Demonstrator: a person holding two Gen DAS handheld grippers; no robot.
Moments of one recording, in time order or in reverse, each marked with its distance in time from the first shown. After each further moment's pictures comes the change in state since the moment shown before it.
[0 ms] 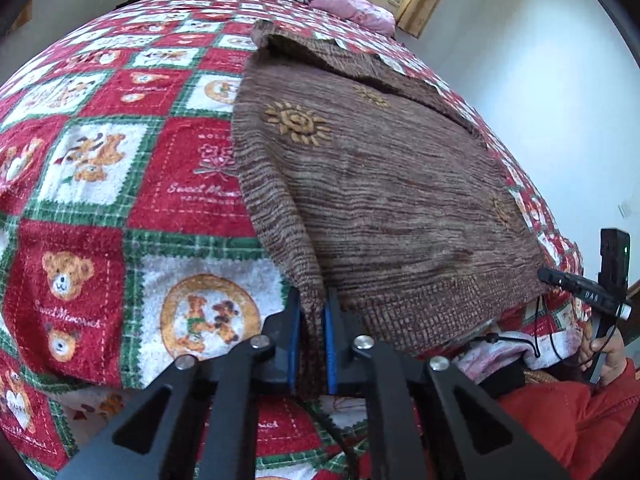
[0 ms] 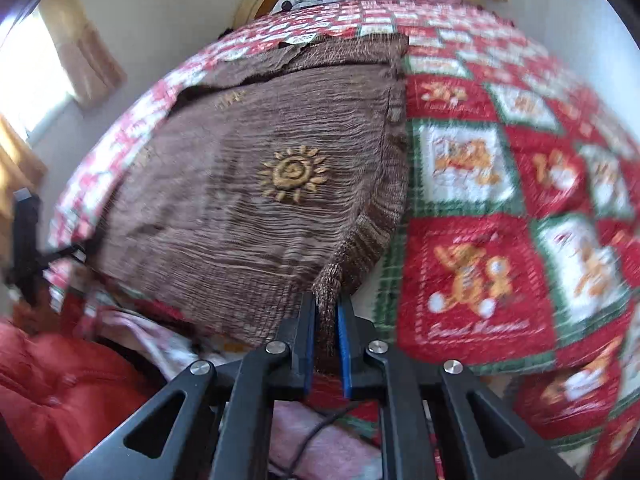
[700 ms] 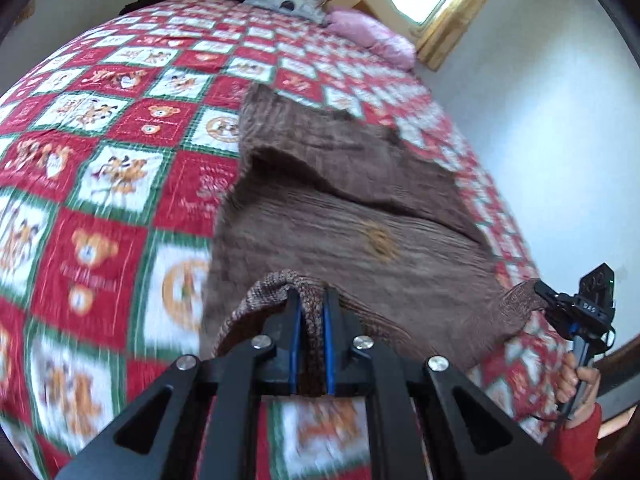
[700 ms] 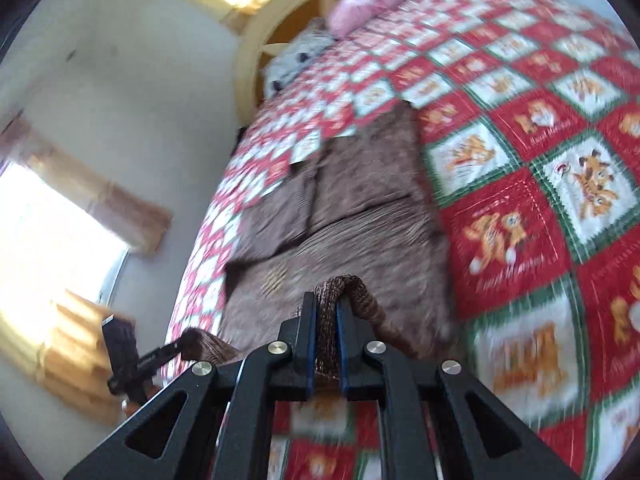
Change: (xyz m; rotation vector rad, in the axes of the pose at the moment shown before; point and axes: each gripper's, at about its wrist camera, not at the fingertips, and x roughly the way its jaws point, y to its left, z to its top) left arm 0.041 0.000 0.168 -0.105 -0.036 -0.002; right arm 0.022 -0.057 0.158 0.403 -0.180 0.338
